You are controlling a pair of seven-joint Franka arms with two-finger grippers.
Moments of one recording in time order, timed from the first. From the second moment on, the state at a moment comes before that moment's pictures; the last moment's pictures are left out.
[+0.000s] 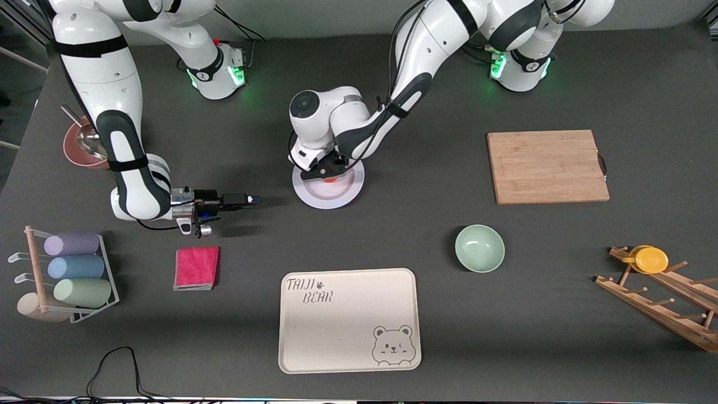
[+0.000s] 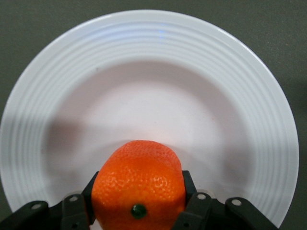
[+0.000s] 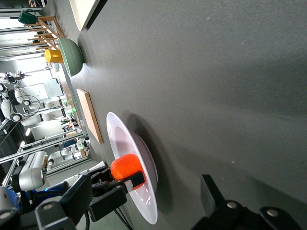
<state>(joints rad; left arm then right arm) -0.84 0.92 -0.31 -1.32 0.31 2.19 -1.36 0.28 0.55 -0.31 -2.13 1.28 1.80 -0.85</state>
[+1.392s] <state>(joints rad) -0.27 0.27 -0.34 -1.37 -0.02 1.54 -0.78 0.35 0.55 -0.31 -2.26 1.45 1.78 -0.97</state>
